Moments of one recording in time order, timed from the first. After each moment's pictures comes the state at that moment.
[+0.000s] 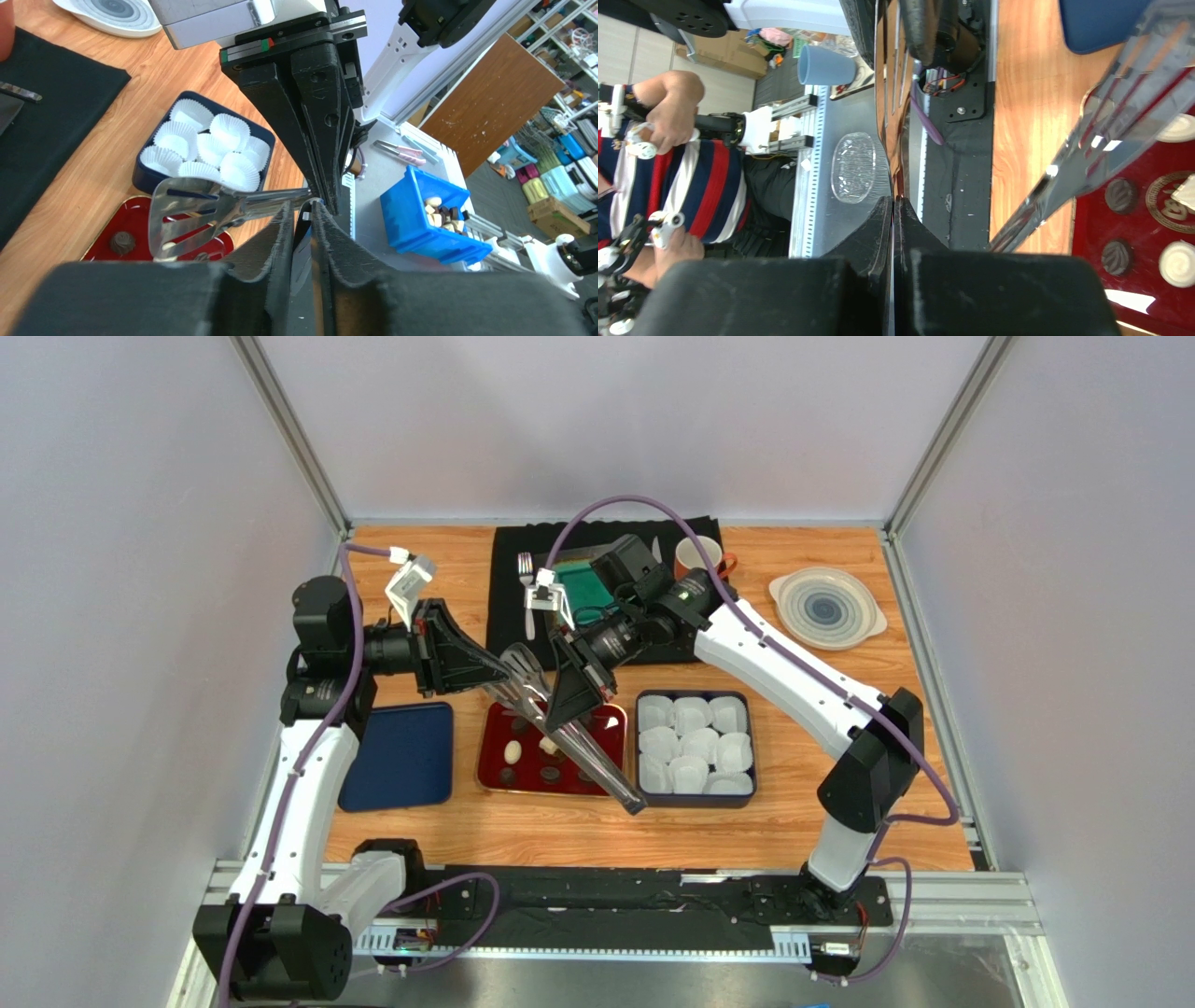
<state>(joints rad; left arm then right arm) 0.01 0.98 0.94 -0.11 1.48 -0.36 0.80 1.76 1.76 -0.86 -1.11 0.04</state>
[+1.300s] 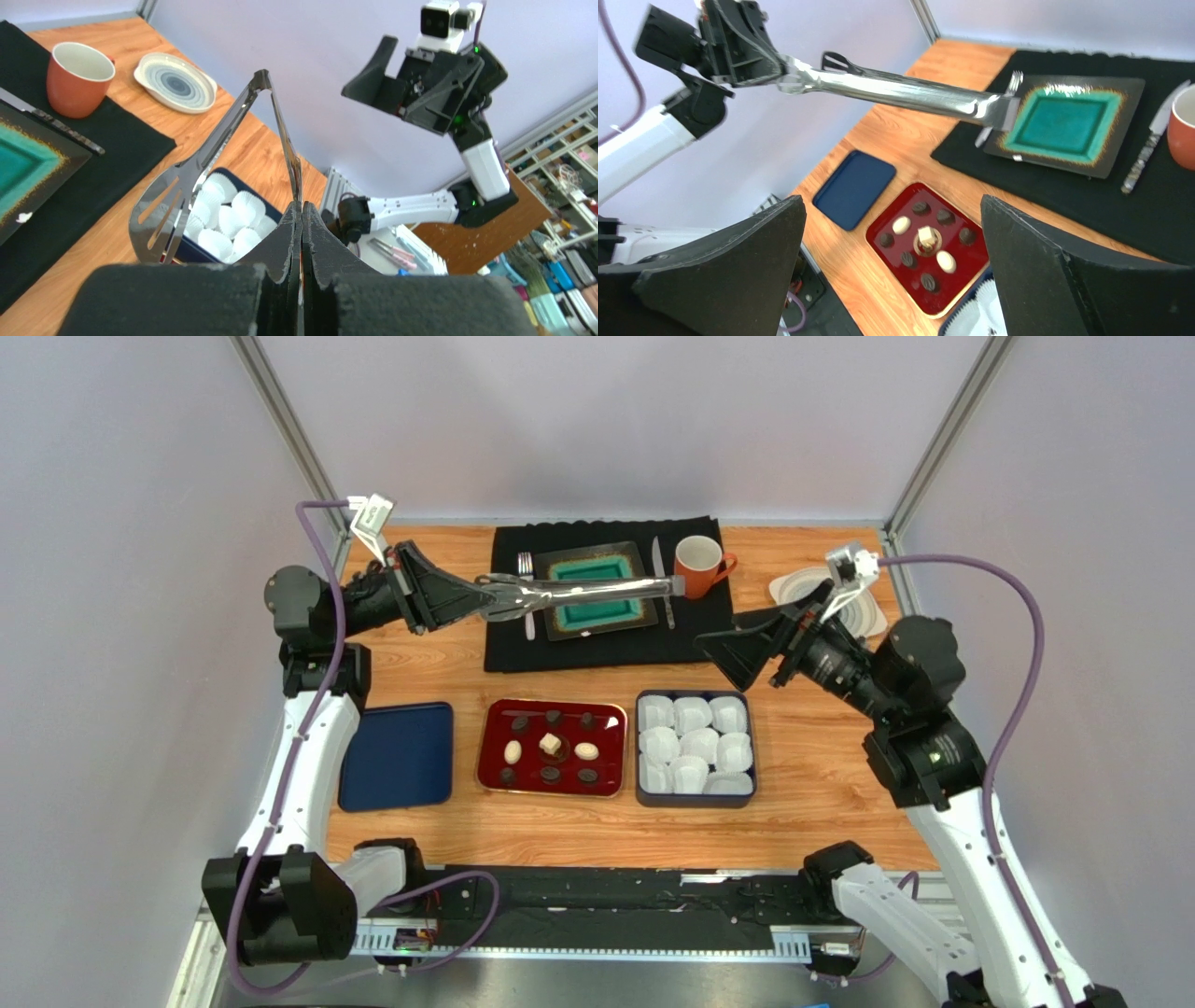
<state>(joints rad) 0.07 1.11 0.97 0.52 1.28 -1.02 0.35 0.81 1.07 -0.27 -0.51 0.48</state>
